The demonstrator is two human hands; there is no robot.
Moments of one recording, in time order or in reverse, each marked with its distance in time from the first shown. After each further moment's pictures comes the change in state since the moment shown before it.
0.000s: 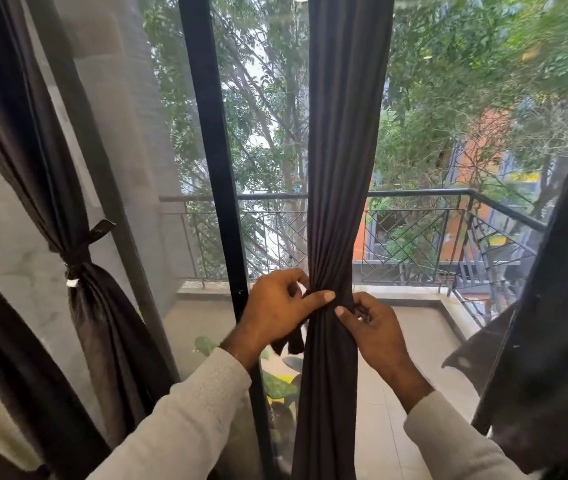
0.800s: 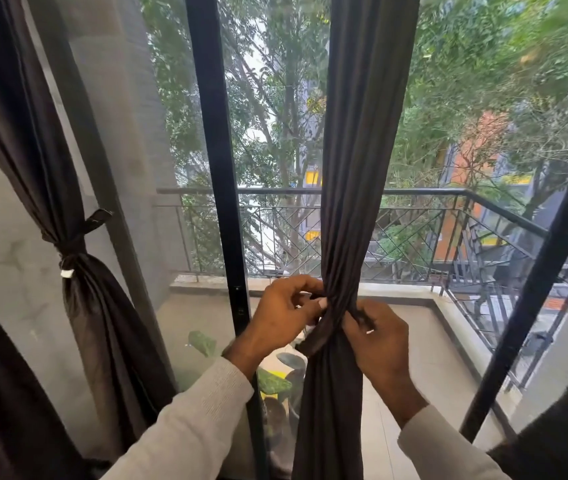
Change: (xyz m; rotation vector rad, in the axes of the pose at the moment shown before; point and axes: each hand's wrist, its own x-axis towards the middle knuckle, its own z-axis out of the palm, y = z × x) left_hand -0.006 -0.019 0.020 -0.446 -0.149 -0.018; right_hand -0.017 -0.002 0.010 -0.328 0.249 -0.213
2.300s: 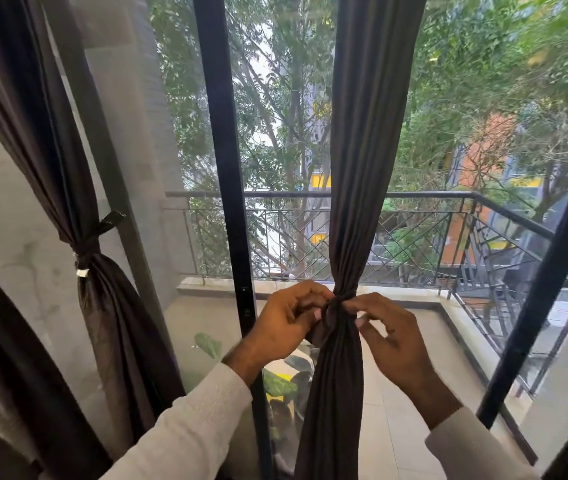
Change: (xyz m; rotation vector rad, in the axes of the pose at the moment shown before) left_hand -0.018 -0.003 -0.006 -0.012 -0.100 0.123; right_hand 0.011 -0.017 -0.034 0.238 -0.244 -0.281
